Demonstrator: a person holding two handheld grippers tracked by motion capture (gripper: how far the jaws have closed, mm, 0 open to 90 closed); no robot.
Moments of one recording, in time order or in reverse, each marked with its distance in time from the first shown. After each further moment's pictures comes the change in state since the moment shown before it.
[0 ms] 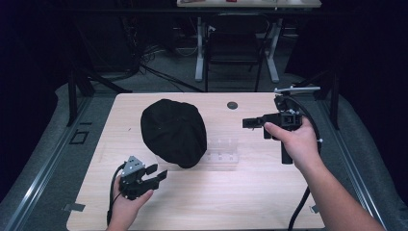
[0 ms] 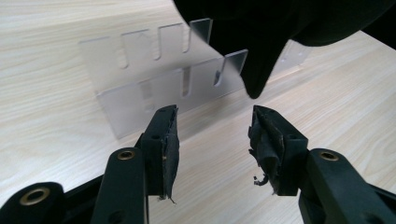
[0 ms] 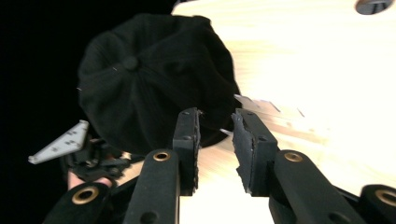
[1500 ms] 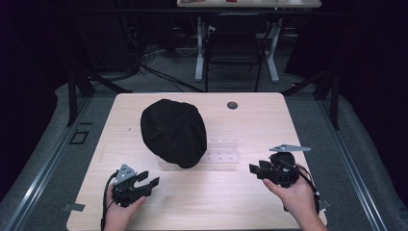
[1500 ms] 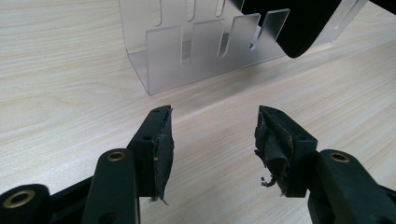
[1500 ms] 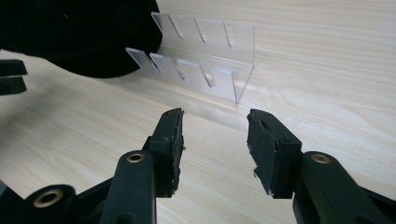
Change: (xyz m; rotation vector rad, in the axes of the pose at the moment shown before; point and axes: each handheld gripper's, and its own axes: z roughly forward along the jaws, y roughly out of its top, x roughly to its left) left arm 0.019 -0.034 0.000 0.016 0.044 -0.036; right arm -0.048 -0.130 0.037 -0.048 -0.281 -0.222
